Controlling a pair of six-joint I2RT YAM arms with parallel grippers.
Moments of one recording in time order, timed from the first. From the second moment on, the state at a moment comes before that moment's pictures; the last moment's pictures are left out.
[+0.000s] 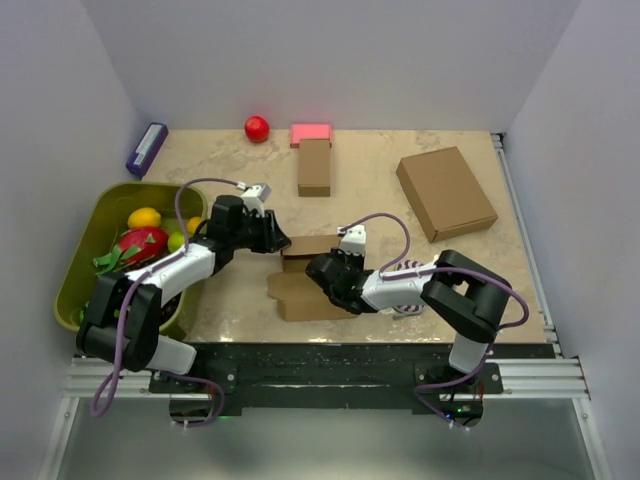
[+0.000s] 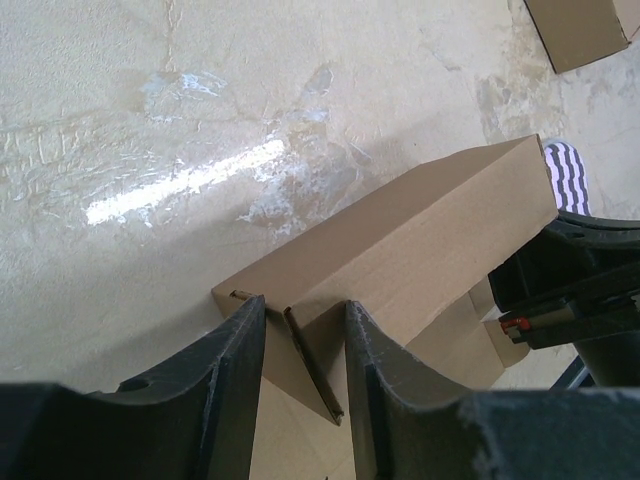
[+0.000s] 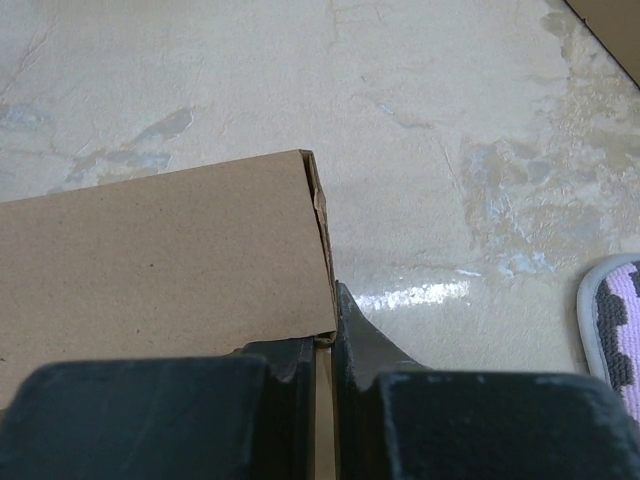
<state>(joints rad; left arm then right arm) -0.33 1.43 0.72 0.07 0.43 -0.36 1.03 1.78 0.83 0.11 1.07 0.75</state>
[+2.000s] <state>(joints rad) -0.38 1.34 0.91 -0.07 0.39 -0.20 0.95 1.32 0.50 0.06 0.83 0.62</state>
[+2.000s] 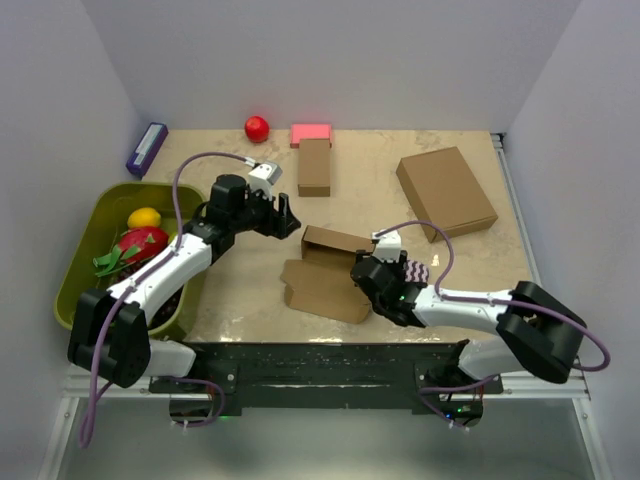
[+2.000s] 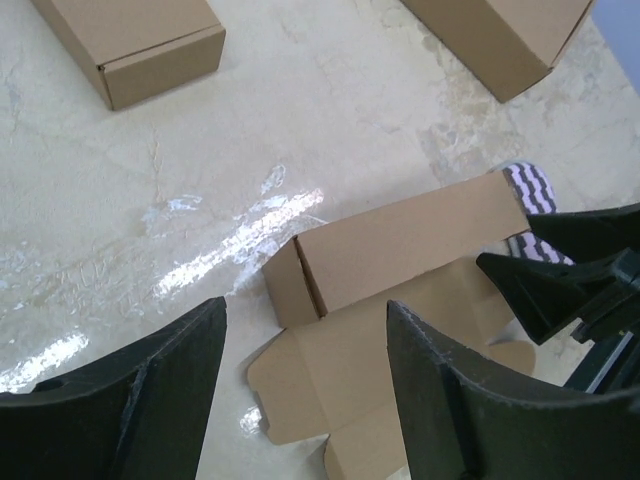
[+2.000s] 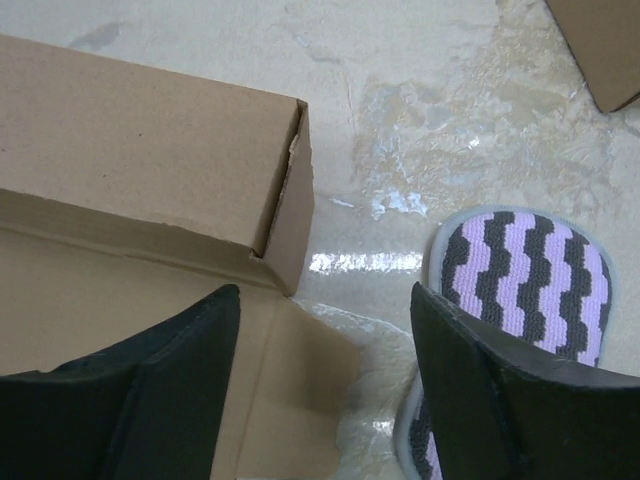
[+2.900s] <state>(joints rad) -0.49 1.24 0.91 -0.16 0.38 0.04 0.83 1.40 0.76 -0.08 0.57 0.41</state>
